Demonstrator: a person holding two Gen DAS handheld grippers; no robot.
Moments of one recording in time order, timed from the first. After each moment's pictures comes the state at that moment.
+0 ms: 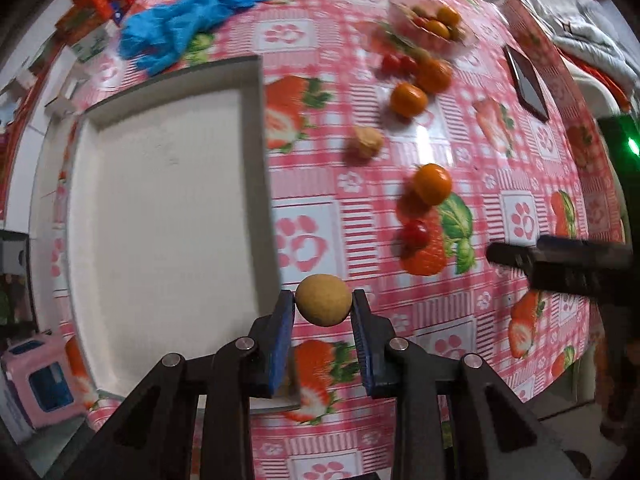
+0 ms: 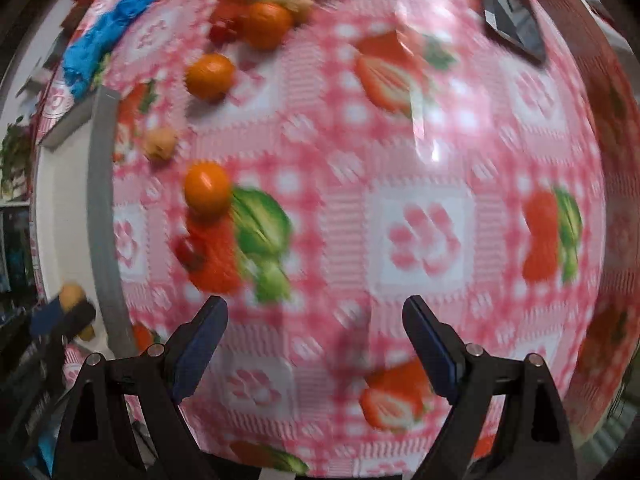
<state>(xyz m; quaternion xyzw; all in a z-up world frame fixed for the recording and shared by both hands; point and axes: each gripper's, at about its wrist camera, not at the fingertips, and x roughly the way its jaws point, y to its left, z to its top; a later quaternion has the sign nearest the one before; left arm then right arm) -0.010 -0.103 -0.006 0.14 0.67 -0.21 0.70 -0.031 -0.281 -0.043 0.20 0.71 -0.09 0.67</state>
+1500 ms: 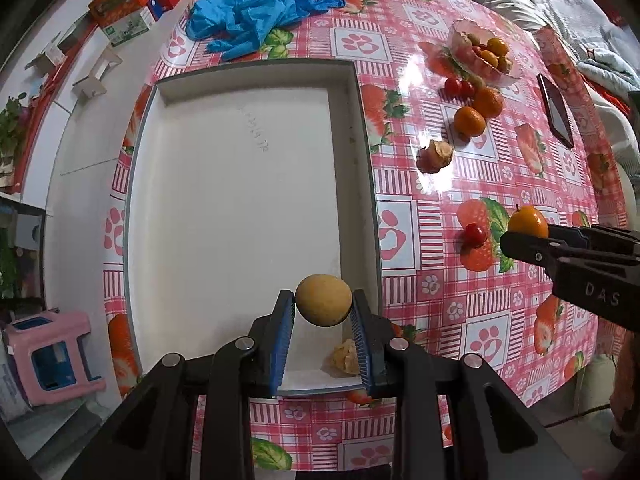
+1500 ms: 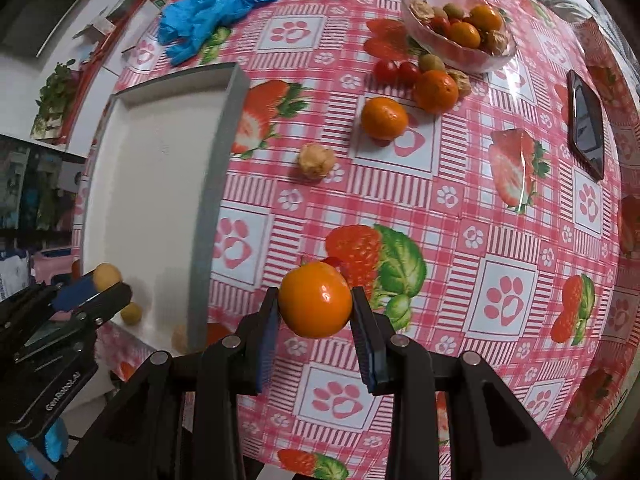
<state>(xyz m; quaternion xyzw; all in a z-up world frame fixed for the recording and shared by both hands) 0.008 -0.049 0.003 0.12 0.66 -0.18 0.72 0.012 -0.181 0.020 0.14 0.68 0.00 0.72</state>
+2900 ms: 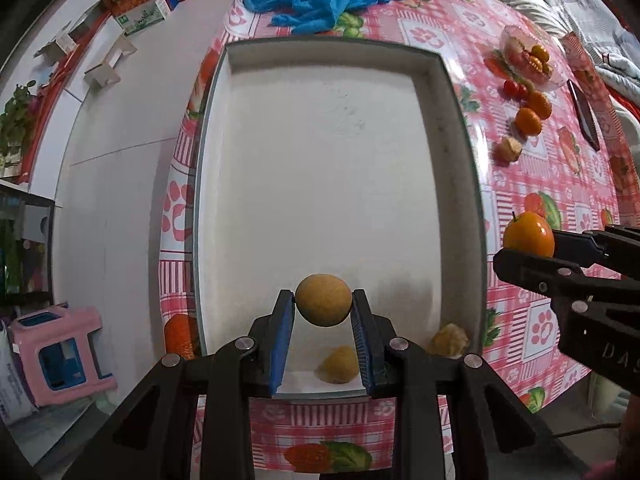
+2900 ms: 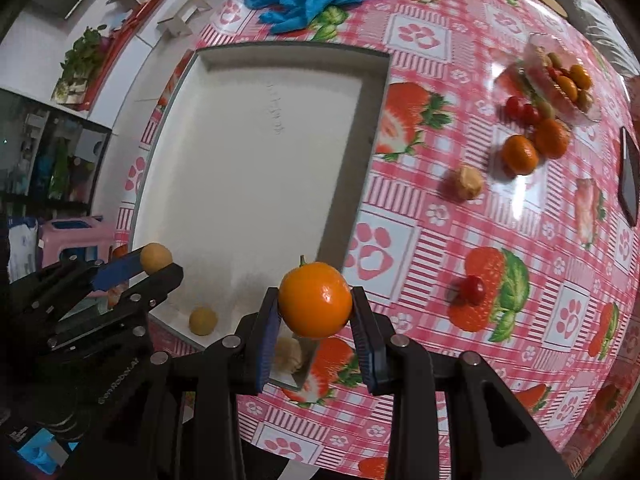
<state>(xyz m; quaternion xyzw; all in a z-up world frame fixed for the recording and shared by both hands) 0.036 0.026 -0.022 0.13 0.67 -0.16 0.71 0.051 -0.069 0.014 0.10 0.70 0.05 0.71</state>
